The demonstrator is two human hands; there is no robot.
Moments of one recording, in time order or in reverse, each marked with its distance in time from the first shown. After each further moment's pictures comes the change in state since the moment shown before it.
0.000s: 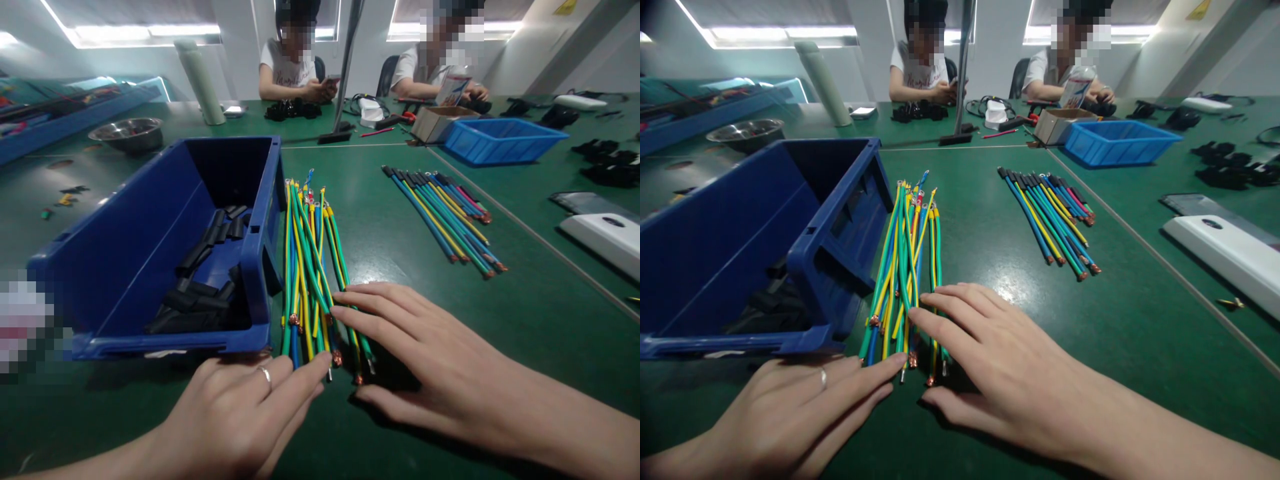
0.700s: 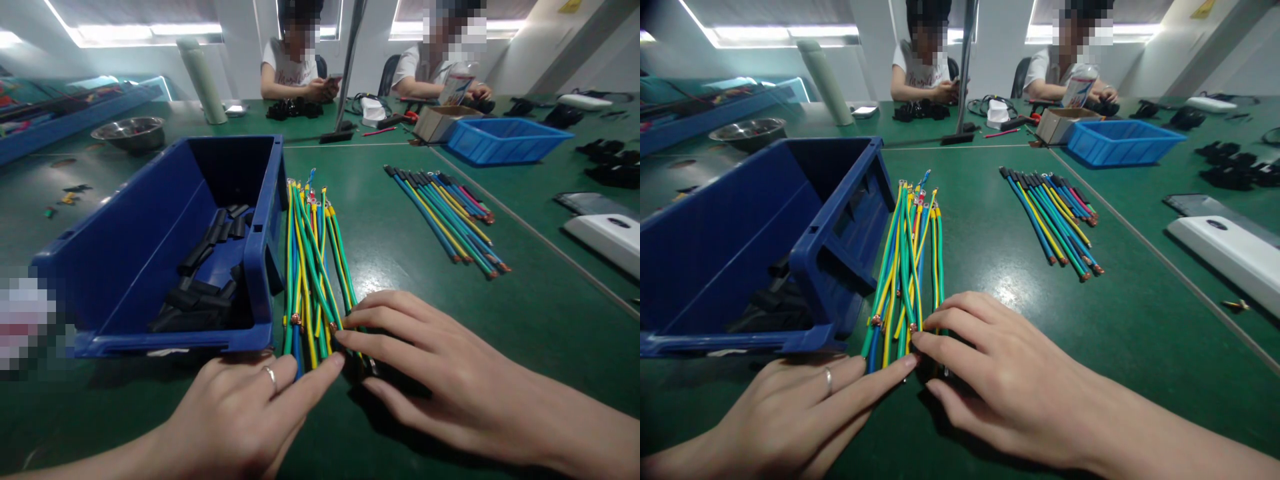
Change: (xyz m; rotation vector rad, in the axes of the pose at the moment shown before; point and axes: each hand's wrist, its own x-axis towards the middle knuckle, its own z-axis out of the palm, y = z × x) left_hand -0.002 -0.001 0.002 0.021 -0.043 0.032; right_hand 0.004 -0.004 -0.005 0.114 0.042 -0.047
